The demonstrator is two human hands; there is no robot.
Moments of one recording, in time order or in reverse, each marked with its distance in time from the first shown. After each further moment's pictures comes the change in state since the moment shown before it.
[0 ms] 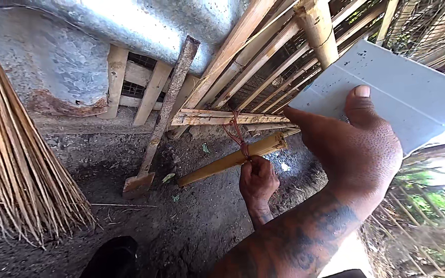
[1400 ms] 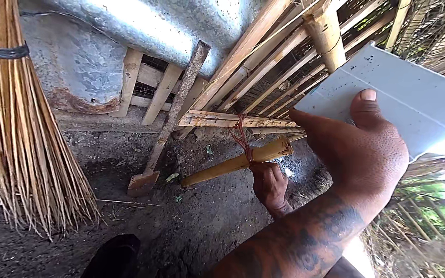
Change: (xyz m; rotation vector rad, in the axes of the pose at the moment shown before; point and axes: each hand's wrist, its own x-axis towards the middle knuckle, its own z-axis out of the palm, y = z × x) left_hand 0.012 0.082 0.012 -0.338 0.038 -0.143; right_hand 0.011 0.010 0.001 -0.327 -0.108 -0.183
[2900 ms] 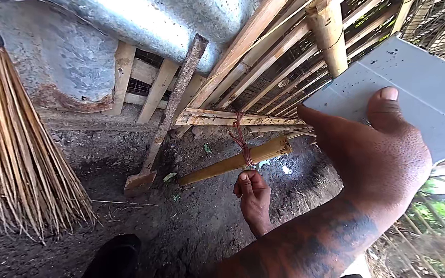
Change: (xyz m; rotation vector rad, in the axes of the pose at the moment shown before) left_hand -0.008 0.037 -0.015 -0.056 -0.118 -0.110; right_hand -0.009 0.001 -0.009 0.886 -0.290 0.196
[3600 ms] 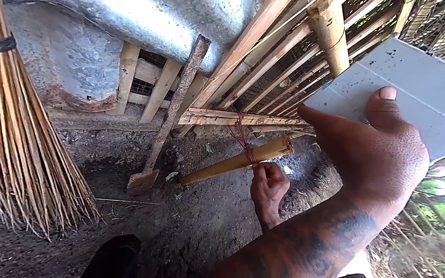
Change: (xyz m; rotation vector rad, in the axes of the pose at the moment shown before) left_hand 0.001 -0.005 0.000 0.144 0.021 0.060; right_hand 0.003 0.002 0.000 -0.311 0.361 -0.142
